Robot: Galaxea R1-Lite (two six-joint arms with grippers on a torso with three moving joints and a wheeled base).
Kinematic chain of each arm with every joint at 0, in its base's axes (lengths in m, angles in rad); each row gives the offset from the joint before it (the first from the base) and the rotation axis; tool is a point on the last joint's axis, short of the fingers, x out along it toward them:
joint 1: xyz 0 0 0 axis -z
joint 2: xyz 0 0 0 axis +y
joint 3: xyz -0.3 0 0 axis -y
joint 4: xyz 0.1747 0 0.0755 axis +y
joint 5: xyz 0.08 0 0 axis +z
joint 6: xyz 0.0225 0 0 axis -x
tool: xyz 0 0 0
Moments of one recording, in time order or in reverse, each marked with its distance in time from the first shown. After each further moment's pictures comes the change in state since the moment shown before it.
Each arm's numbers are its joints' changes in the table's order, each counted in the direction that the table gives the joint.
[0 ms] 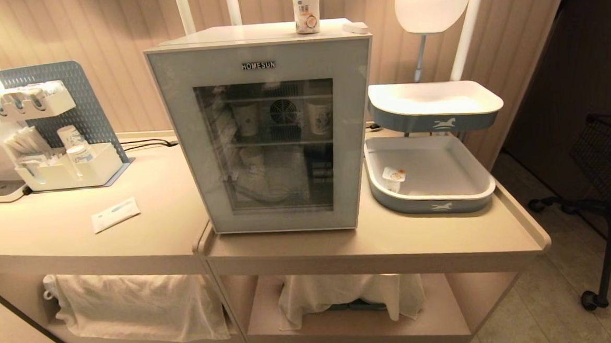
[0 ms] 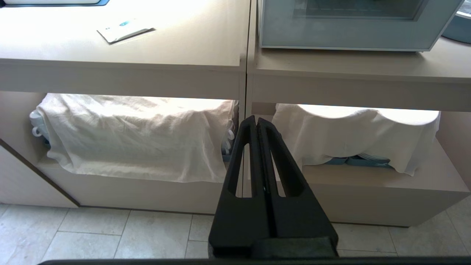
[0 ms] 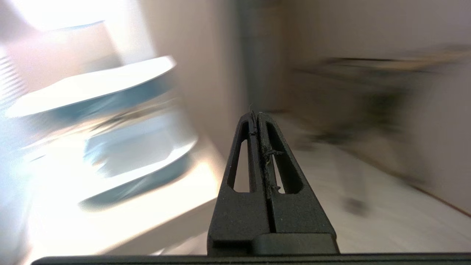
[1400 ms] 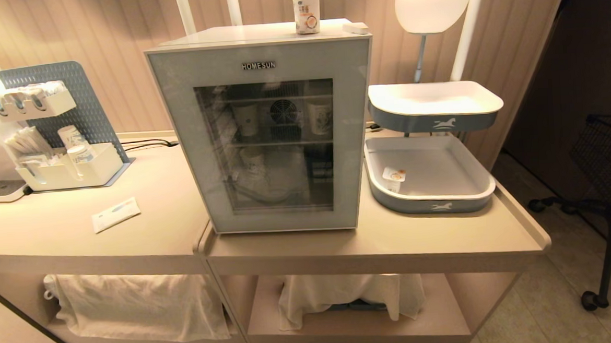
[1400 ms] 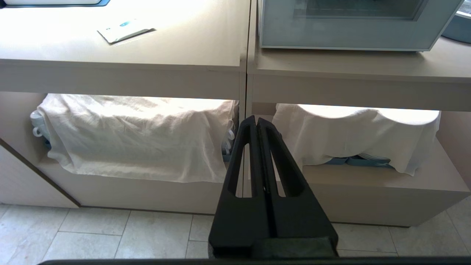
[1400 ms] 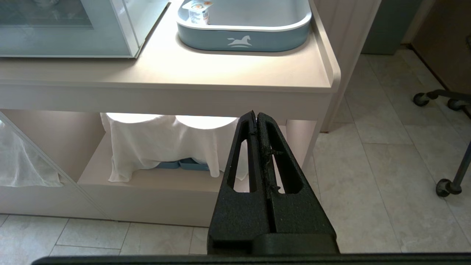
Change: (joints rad) left arm 0.000 0.000 0.000 0.001 0.000 -0.002; right arm 0.013 -0.150 -0.204 0.307 0.530 0.008
